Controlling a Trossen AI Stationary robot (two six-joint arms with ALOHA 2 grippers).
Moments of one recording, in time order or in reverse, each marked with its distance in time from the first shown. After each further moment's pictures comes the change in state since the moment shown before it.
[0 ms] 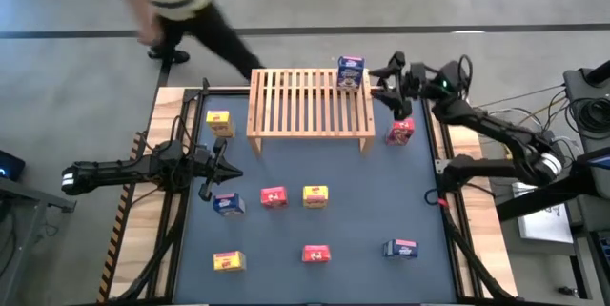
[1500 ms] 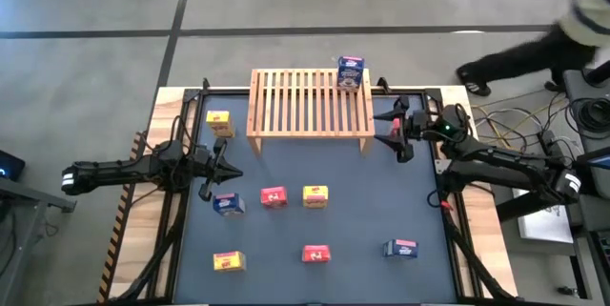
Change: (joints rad) left arm 0.000 0.000 0.000 0.000 0.000 0.000; right arm 0.248 -0.309 -0.409 -0.064 0.259 -0.161
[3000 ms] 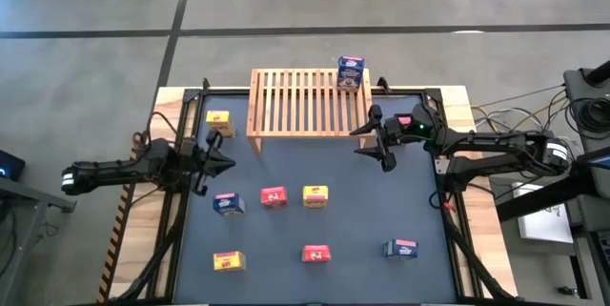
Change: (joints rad) left arm 0.000 0.002 0.002 0.288 -0.049 -0.087; right arm 0.196 0.295 0.145 0.011 -0.004 -0.065
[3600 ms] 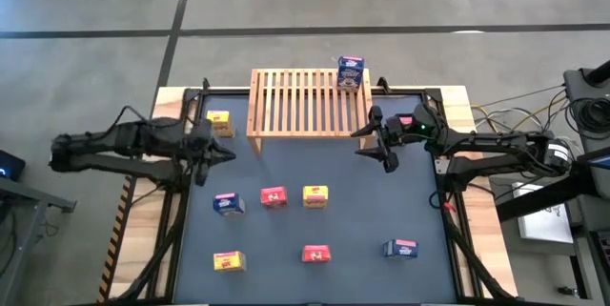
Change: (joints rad) left arm -0.150 0.469 0.799 -1.135 -0.292 -0.098; right arm 0.004 -0.015 -0.002 0.000 -0.028 0.080
